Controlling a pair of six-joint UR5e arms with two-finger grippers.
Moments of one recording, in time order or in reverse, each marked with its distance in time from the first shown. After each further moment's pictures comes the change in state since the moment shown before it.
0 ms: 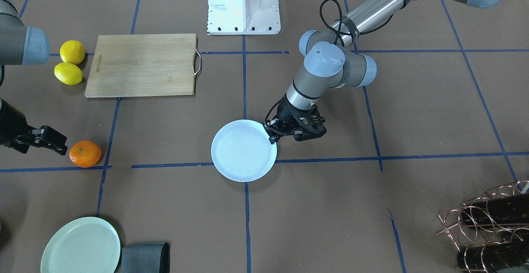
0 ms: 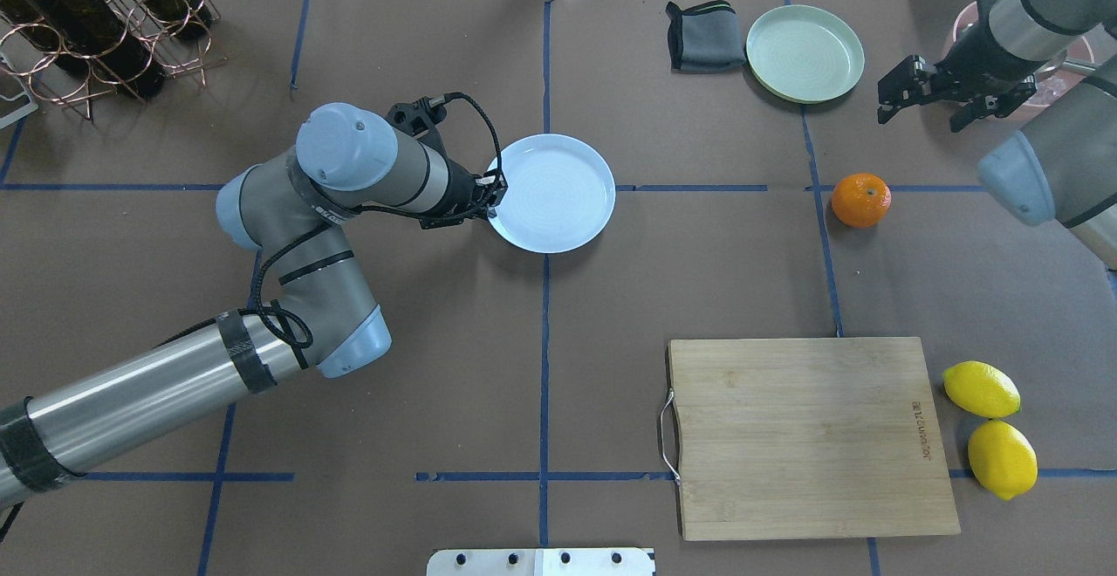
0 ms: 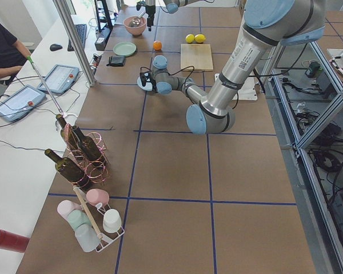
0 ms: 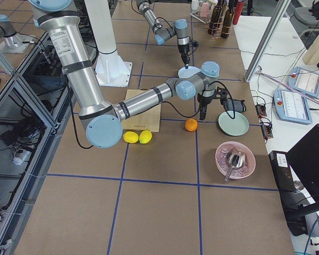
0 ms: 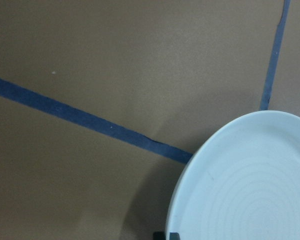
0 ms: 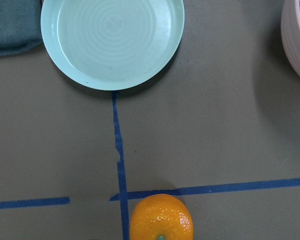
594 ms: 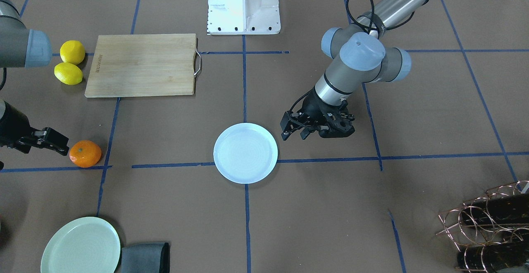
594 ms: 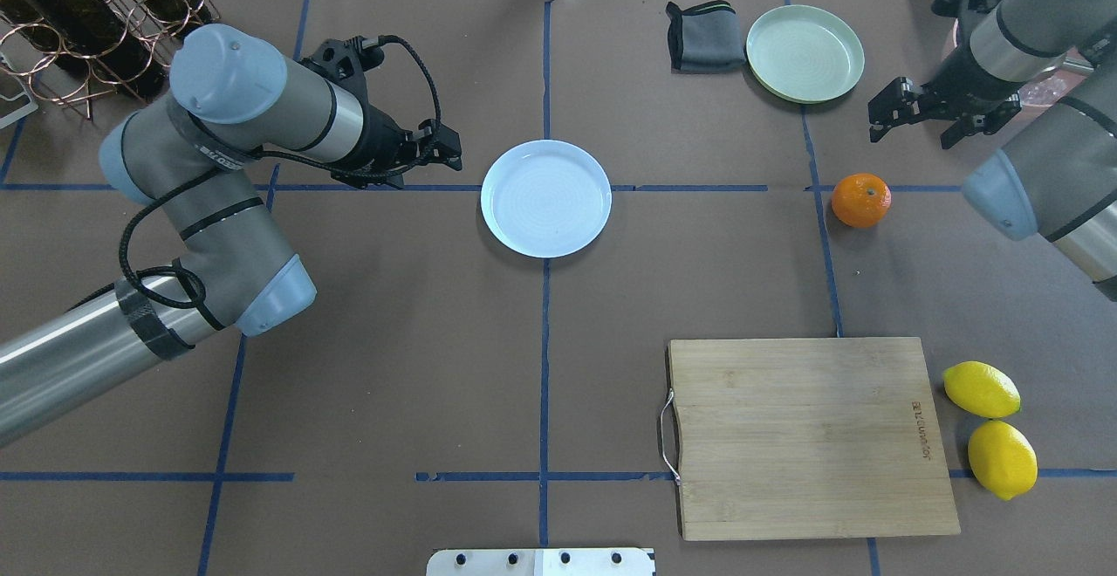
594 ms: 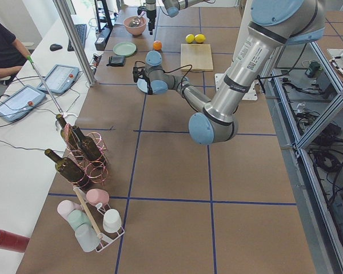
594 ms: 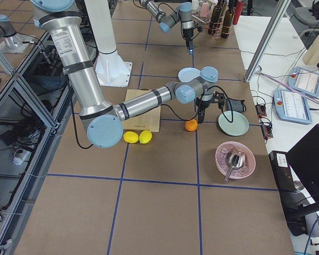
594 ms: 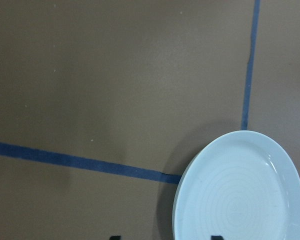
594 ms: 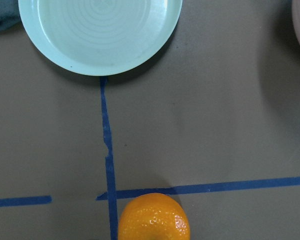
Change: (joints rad) left arm -0.122 0.096 -0.192 0.102 -0.121 0.243; right arm -0.054 -0.008 -0.062 0.059 -0.031 0.009
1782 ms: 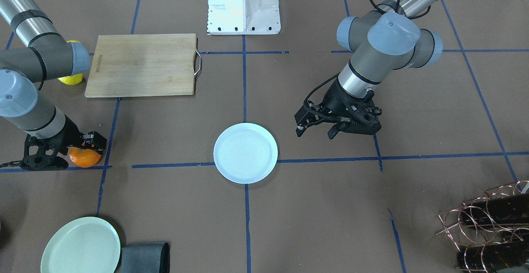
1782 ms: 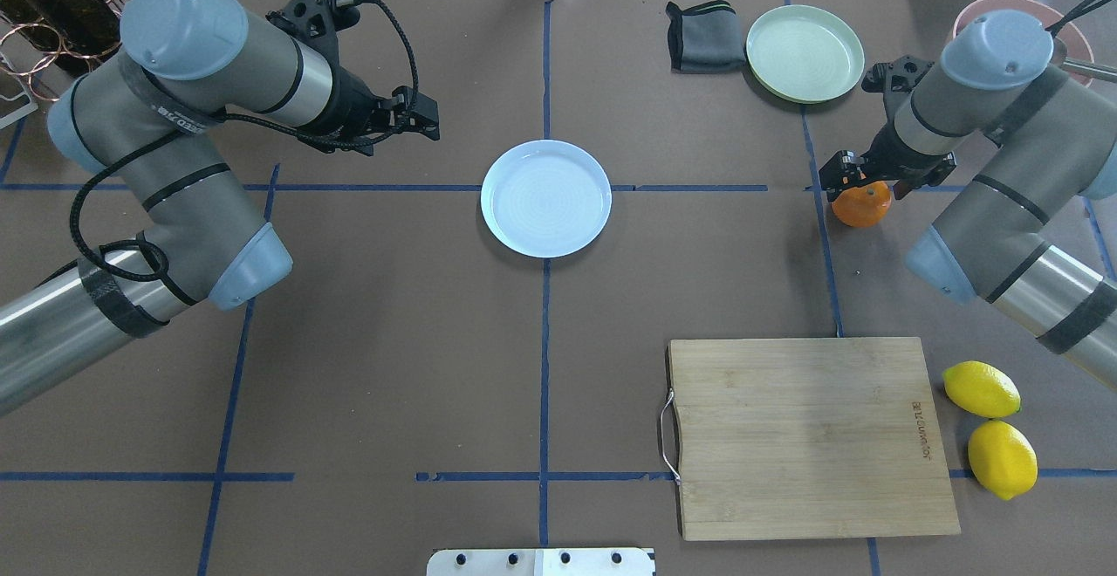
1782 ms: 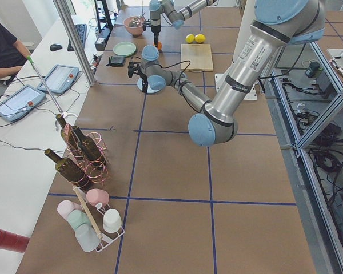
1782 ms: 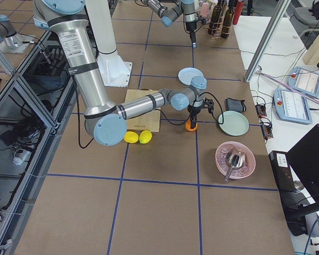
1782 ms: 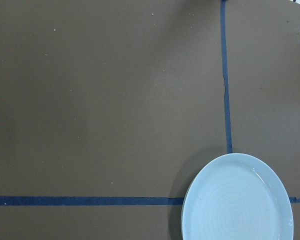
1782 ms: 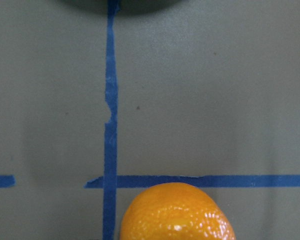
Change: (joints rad) left arm -0.045 0.006 -0.041 0.053 -0.006 0.074; right arm -0.137 -0.008 -0.073 0.079 -0.107 0.015
